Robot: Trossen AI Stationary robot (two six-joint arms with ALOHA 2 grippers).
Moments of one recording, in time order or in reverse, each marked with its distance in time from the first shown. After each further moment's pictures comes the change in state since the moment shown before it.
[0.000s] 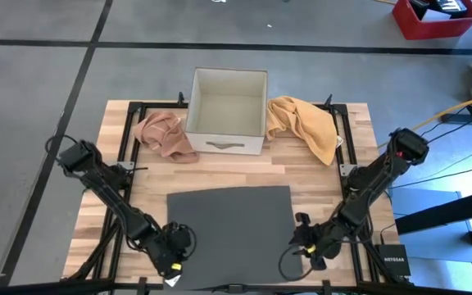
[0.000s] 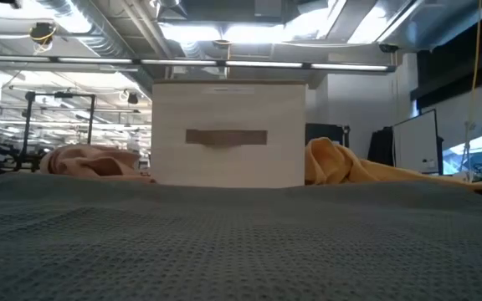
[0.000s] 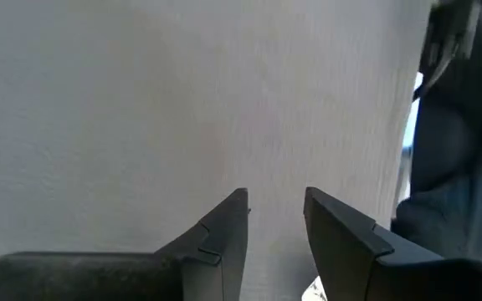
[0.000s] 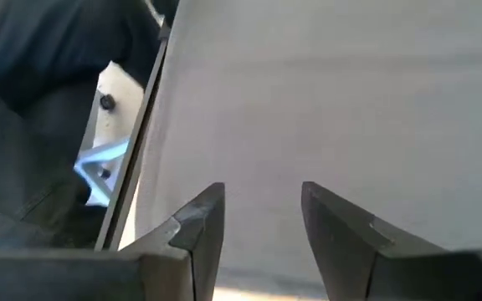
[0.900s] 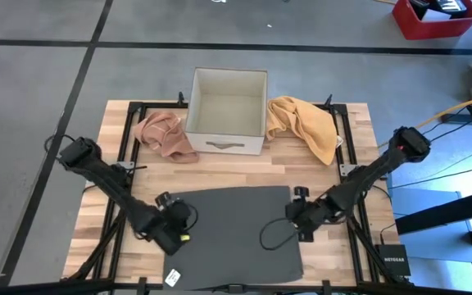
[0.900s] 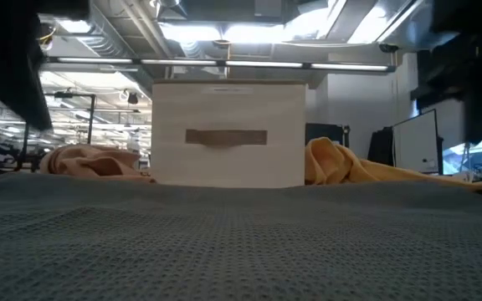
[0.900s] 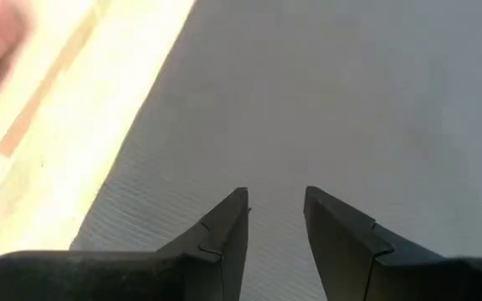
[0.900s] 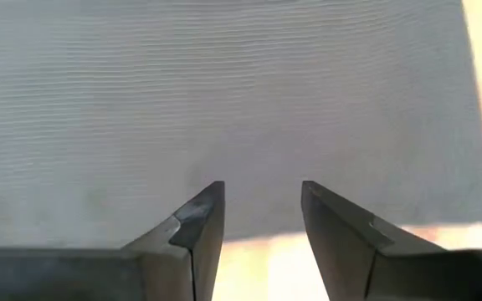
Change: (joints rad) left arm 0.072 -0.036 0.091 -0.536 -0.330 -0.111; right arm -0.214 -0.053 0.070 -0.432 -0.023 -0.067
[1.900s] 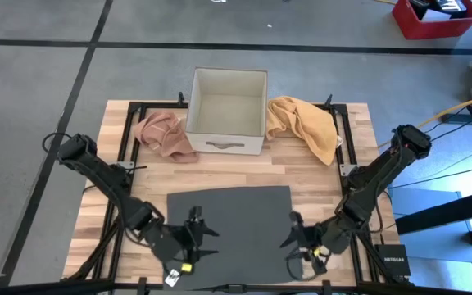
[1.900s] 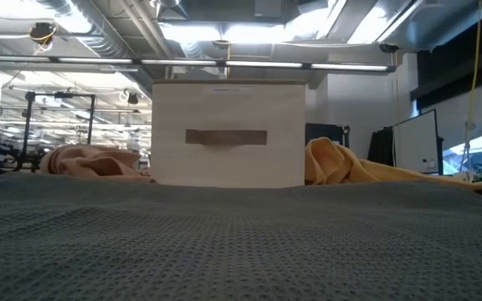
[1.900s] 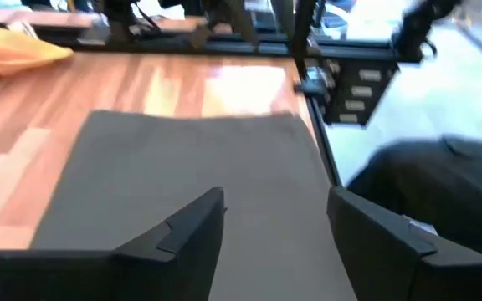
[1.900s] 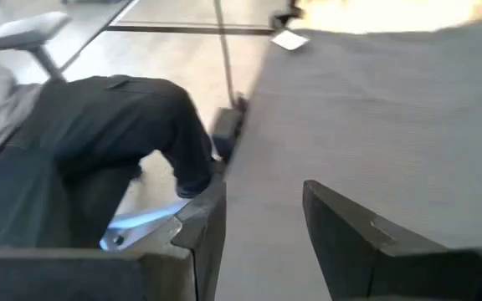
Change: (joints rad) left arm 0.007 -0.028 0.182 0.637 -0.034 0.793; right arm 0.197 -0.010 0.108 0.473 0.066 -0.159
